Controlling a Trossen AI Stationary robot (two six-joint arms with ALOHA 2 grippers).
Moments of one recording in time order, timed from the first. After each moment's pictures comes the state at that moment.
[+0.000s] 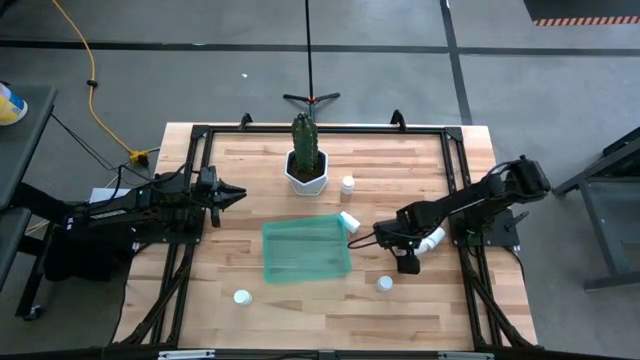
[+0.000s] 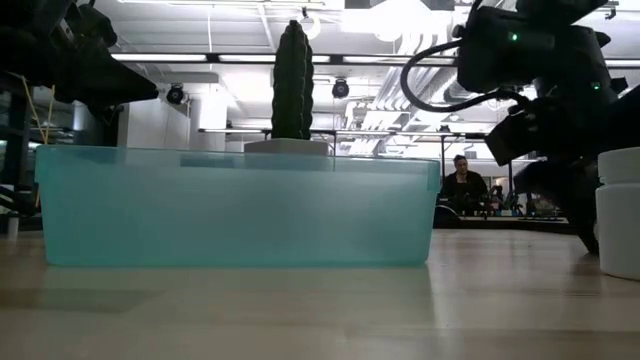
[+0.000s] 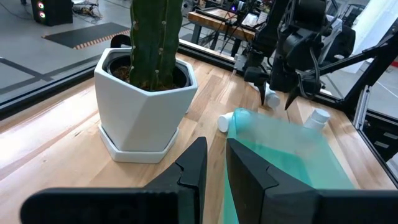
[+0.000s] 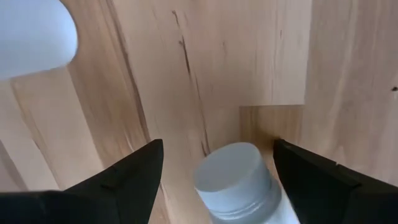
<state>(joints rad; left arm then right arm) 0.16 0.05 0.23 -0.38 -0.06 -0.26 0.20 1.55 0.75 -0.73 -0.25 0.33</state>
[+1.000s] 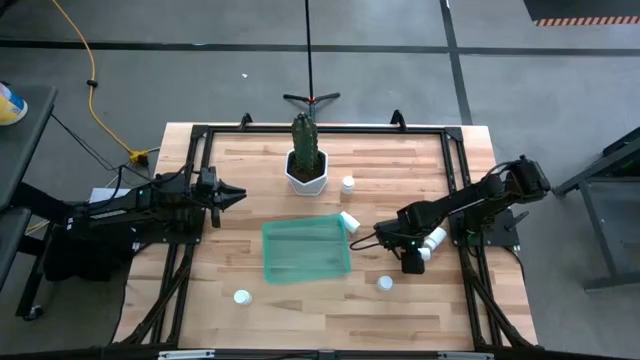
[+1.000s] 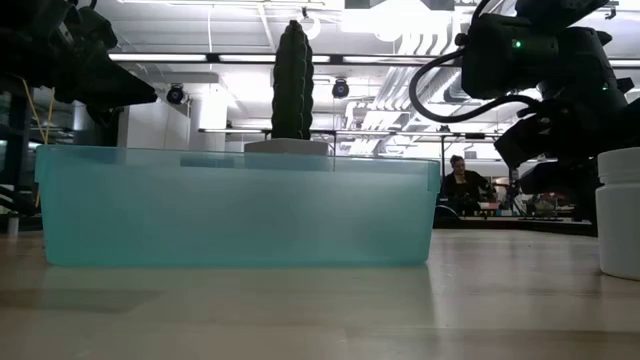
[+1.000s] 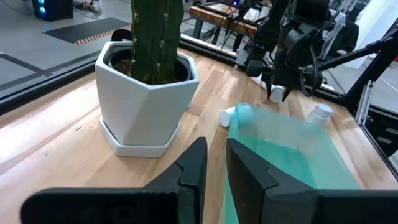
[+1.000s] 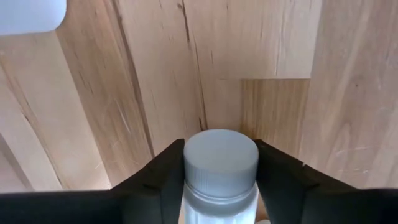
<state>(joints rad) 0.16 0.05 0.23 -0.40 -0.06 -0.26 0.20 1.55 0.75 -0.79 -0.26 0.28</state>
